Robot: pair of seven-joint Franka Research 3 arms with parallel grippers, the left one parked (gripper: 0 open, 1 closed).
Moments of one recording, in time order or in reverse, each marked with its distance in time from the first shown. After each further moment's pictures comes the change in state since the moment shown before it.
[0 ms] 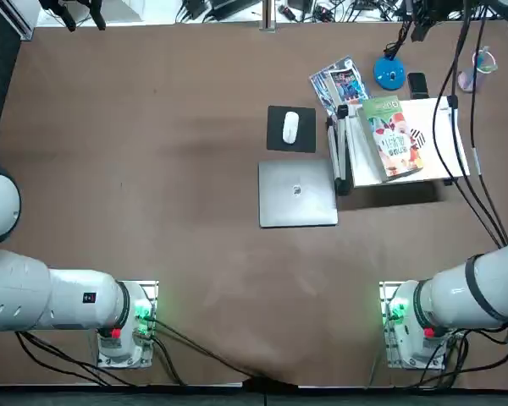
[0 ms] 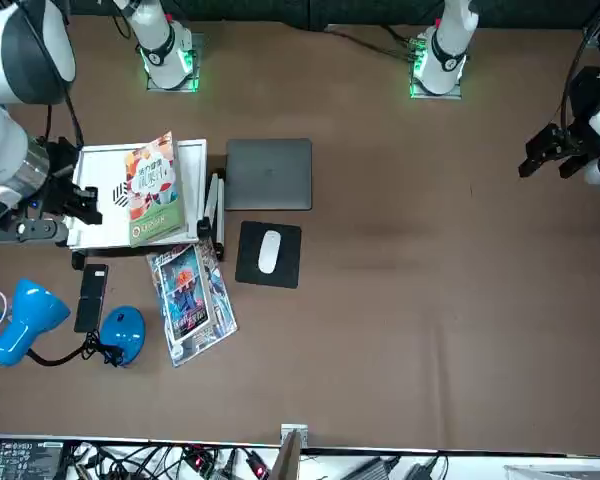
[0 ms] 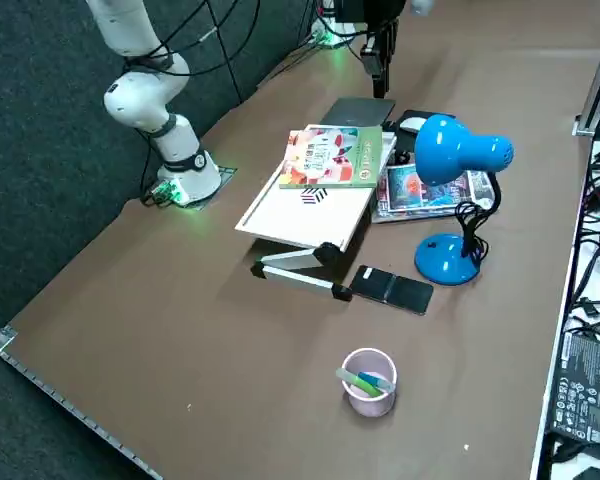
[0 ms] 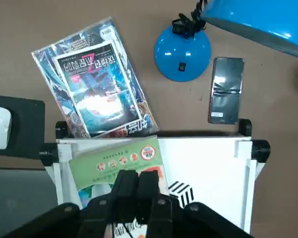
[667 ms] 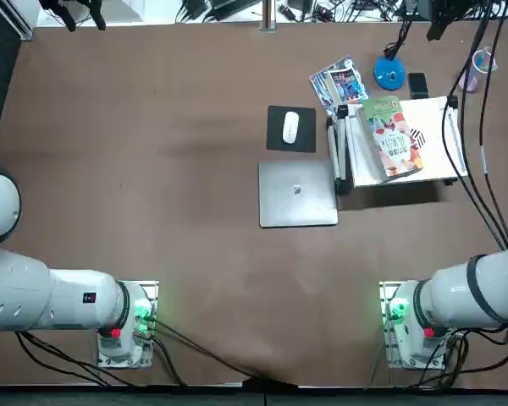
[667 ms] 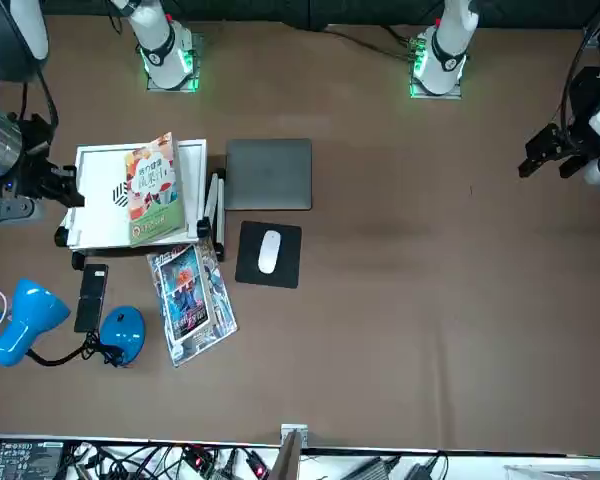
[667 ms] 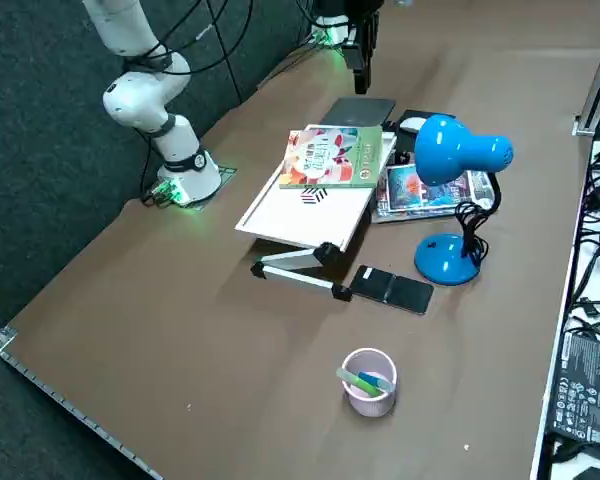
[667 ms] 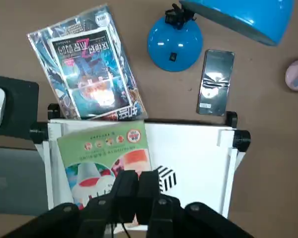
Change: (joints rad) arm -0.048 -0.048 -0.001 0.000 0.001 -0.071 -0.106
